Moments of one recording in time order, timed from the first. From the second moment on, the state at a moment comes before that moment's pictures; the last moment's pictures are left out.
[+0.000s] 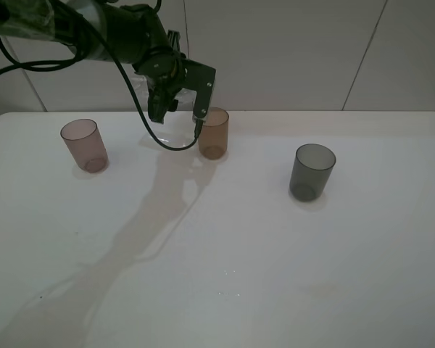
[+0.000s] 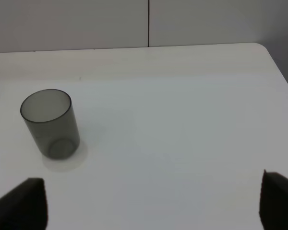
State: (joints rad) left arm -0.54 2.22 -1.66 0.84 0.45 0.63; right arm -0.13 0.00 -0.52 0.00 1.06 -0.01
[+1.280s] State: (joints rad) left arm -0.54 2.22 -1.66 0.85 0.46 0.67; right arm -0.13 0.00 -0.52 0.00 1.06 -0.01
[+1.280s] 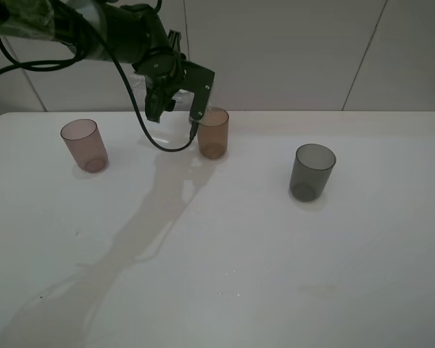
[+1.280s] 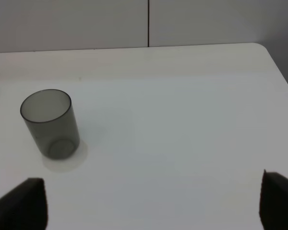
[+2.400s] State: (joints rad) left arm -0.56 2.22 -1.66 0.96 0.51 0.67; right arm -0.13 0.00 -0.52 0.00 1.06 -0.01
